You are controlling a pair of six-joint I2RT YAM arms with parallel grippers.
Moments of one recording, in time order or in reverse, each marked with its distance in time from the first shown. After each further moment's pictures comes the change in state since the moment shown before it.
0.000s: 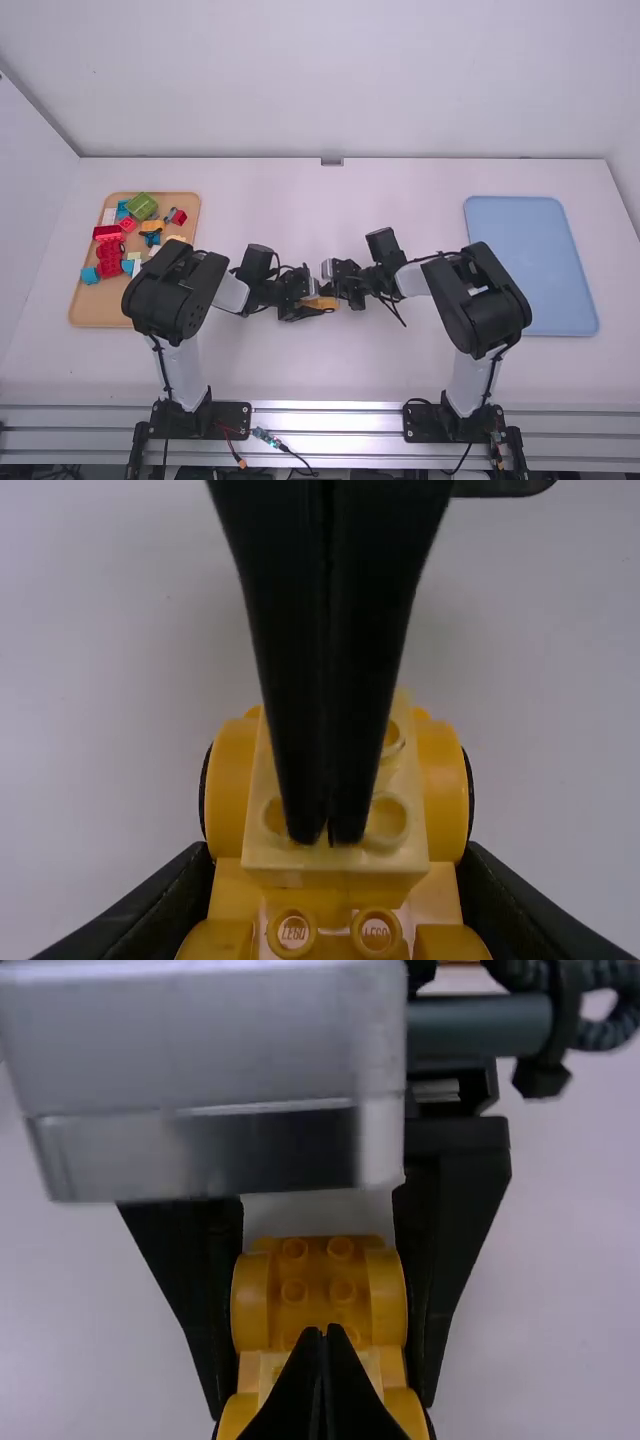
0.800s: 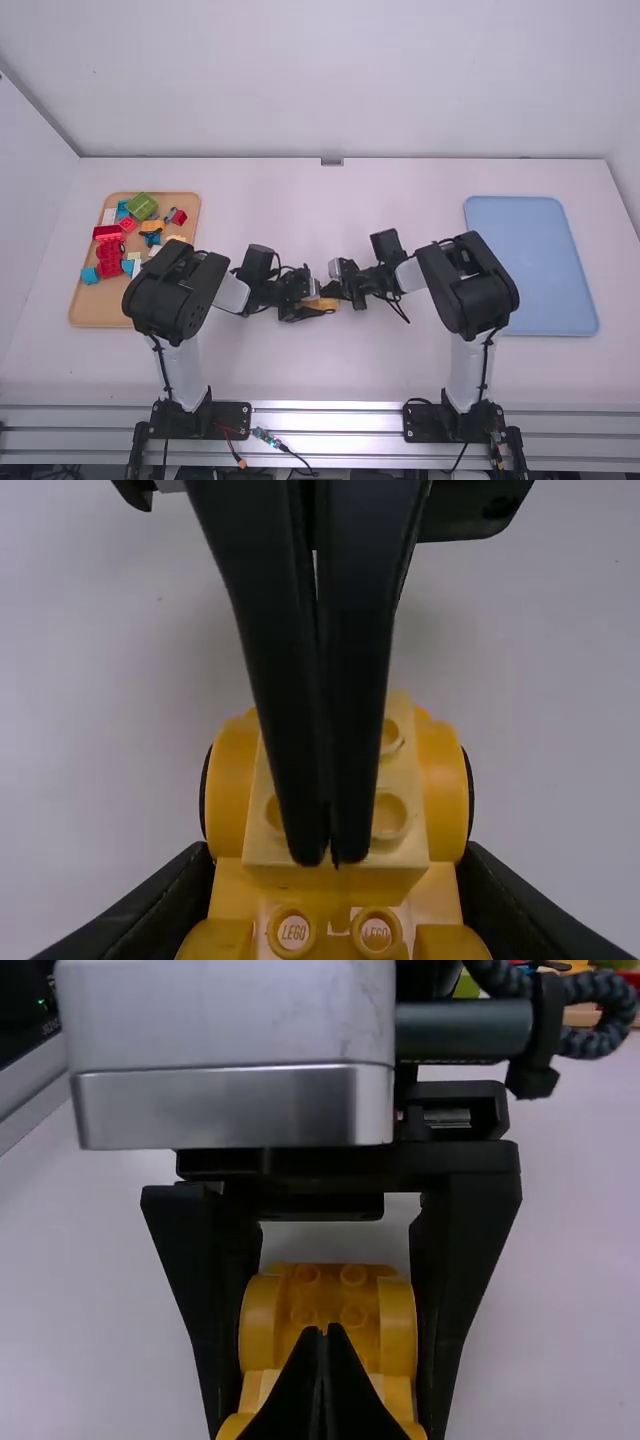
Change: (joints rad) left arm -0.001 0.000 0.000 -0.004 0.005 0.000; right arm -0.051 0.112 0.024 0.044 -0.199 -0.066
